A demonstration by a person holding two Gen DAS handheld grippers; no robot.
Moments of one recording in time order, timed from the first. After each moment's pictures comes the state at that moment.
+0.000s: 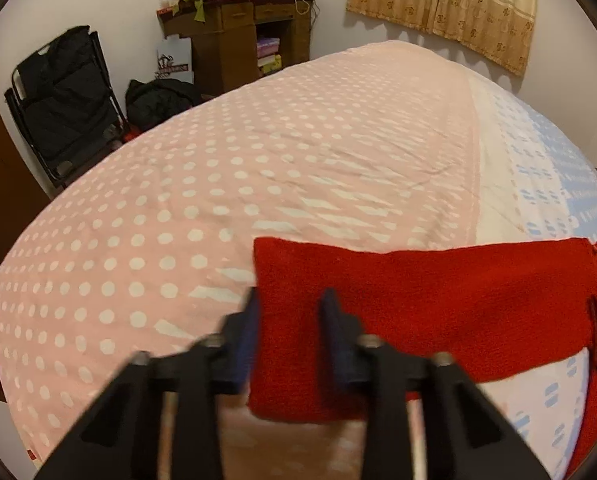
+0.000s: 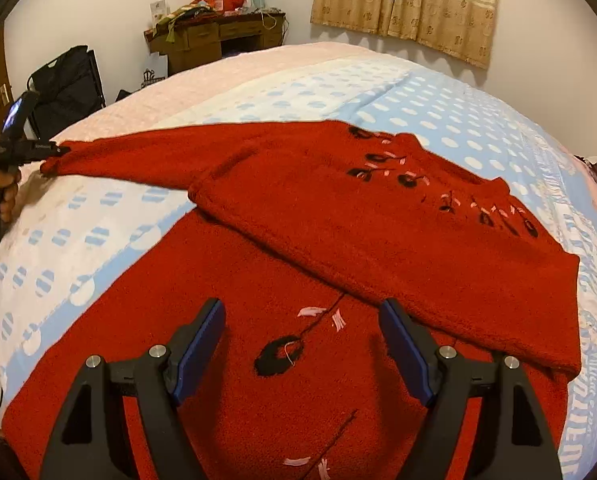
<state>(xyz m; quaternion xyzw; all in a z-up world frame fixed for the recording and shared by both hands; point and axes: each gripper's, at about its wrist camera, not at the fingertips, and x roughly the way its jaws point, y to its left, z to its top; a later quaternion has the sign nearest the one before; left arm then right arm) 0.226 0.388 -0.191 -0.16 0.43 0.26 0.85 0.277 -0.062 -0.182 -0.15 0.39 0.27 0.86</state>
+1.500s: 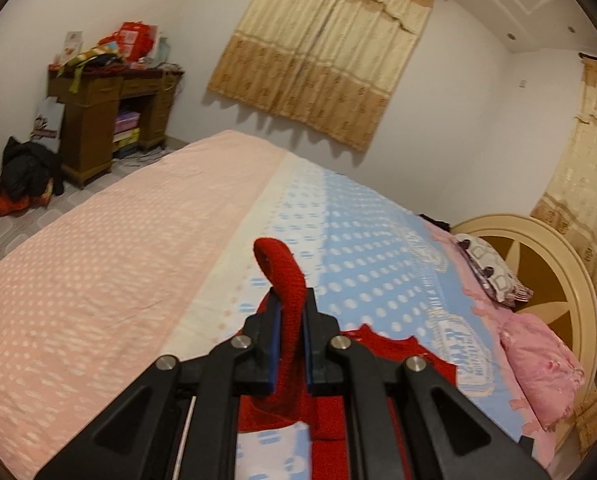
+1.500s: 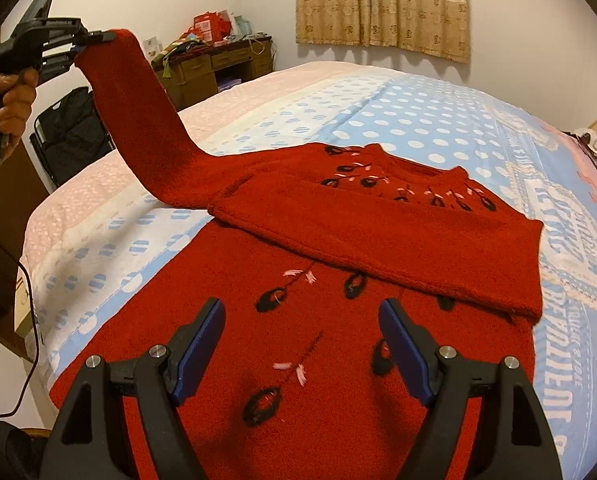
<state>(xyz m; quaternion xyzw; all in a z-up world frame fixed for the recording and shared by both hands) 0.267 0.246 -0.003 -0.22 0.26 0.02 0.94 0.232 -0.130 -0.136 -0.08 0.38 0.28 0.88</state>
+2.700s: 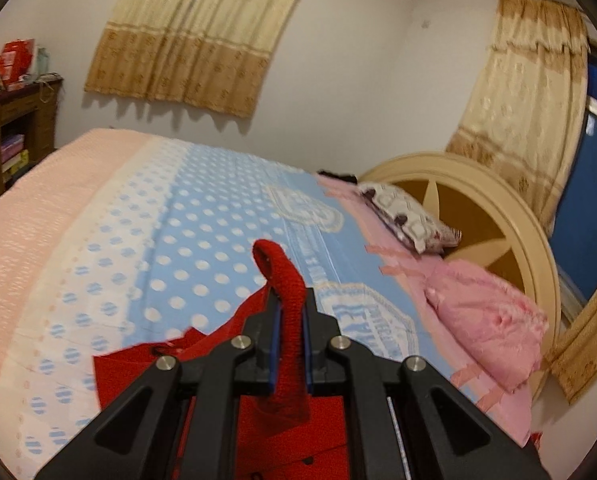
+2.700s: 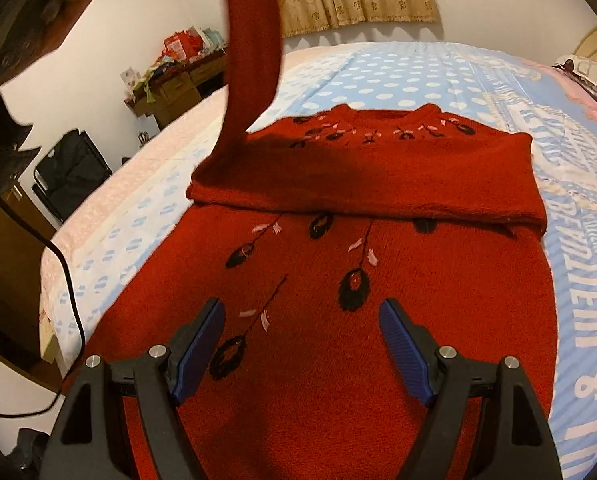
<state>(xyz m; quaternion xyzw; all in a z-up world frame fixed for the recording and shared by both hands) 0.363 0.026 0.021 -0.15 0.28 -0.15 0.94 0.233 -0.176 -0.177 0.01 0.42 0.28 0.86</state>
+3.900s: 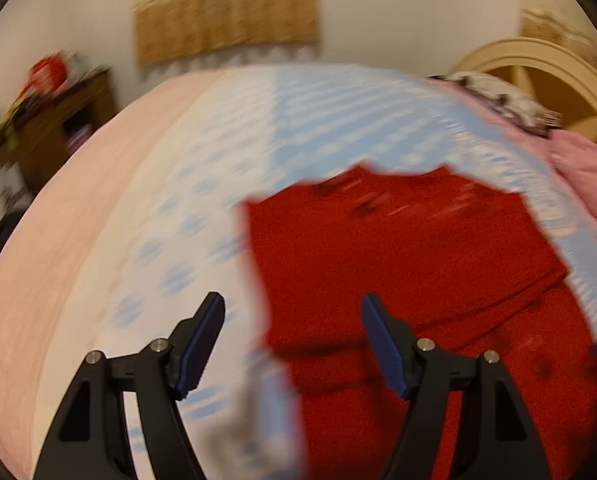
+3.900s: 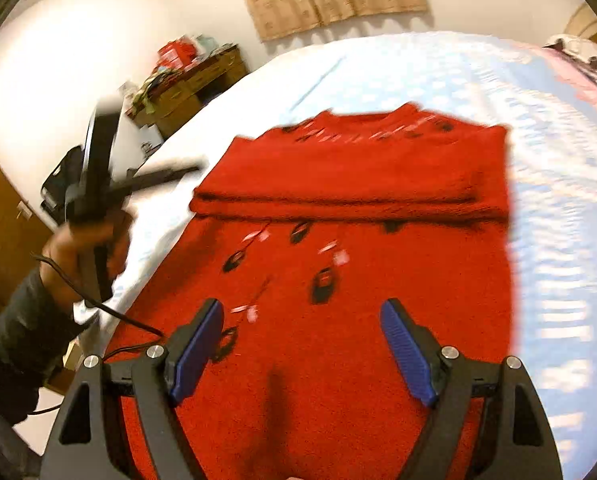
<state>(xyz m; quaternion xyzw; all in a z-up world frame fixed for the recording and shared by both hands) 0.300 0.115 -0.153 -0.01 0.40 0.01 0.91 0.241 -0.230 -0.142 0.06 0.43 0.27 0.86</state>
